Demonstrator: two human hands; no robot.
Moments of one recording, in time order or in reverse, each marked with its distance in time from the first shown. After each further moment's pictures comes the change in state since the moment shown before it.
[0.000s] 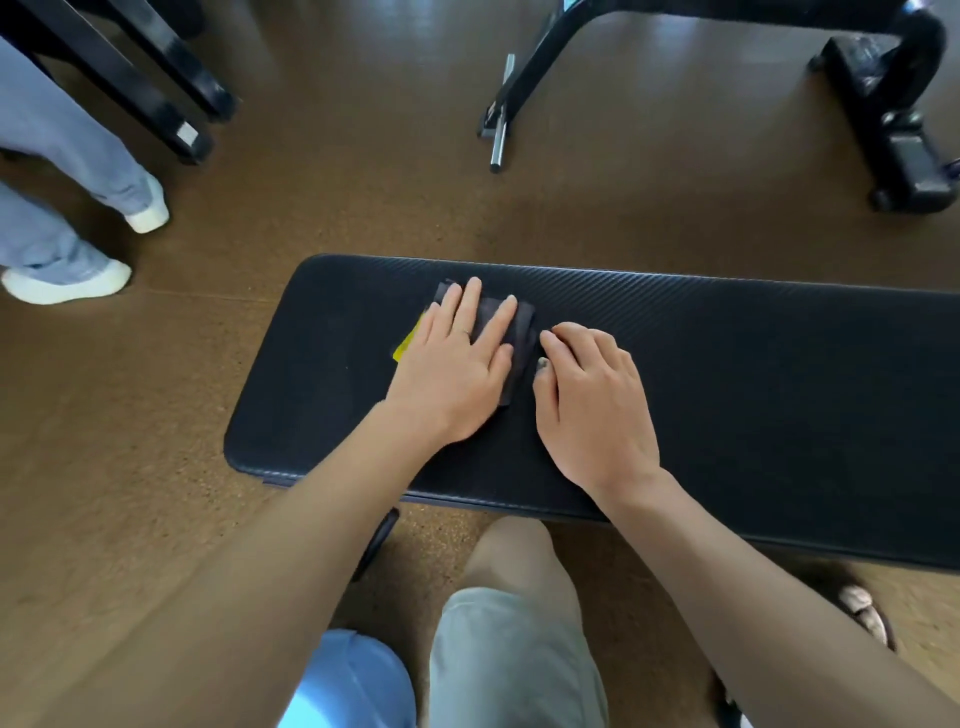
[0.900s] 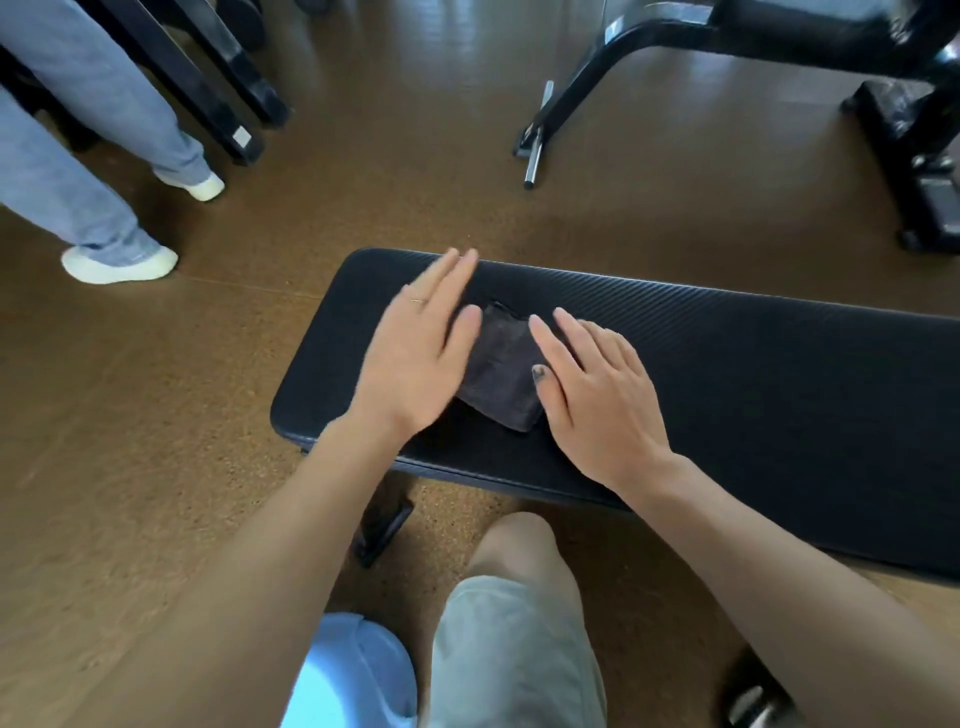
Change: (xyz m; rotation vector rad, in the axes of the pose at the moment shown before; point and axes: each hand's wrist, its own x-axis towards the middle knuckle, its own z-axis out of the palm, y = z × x) left_hand -0.049 -0.037 -0.026 -0.397 0.386 -0.027; right_hand 0.002 -0.012 -0.010 -0.076 -0.151 -0.190
